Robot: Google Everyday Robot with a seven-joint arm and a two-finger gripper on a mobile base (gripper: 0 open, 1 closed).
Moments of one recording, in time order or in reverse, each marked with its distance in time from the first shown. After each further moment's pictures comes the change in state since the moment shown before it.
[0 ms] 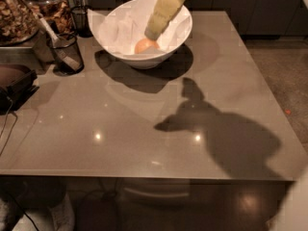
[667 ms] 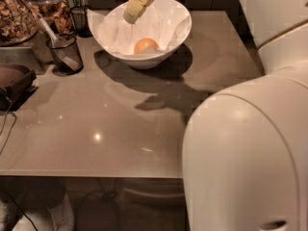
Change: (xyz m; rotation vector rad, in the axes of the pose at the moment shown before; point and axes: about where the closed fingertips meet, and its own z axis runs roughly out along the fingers) arm -0.056 -0.037 0.033 -0.036 -0.030 0.047
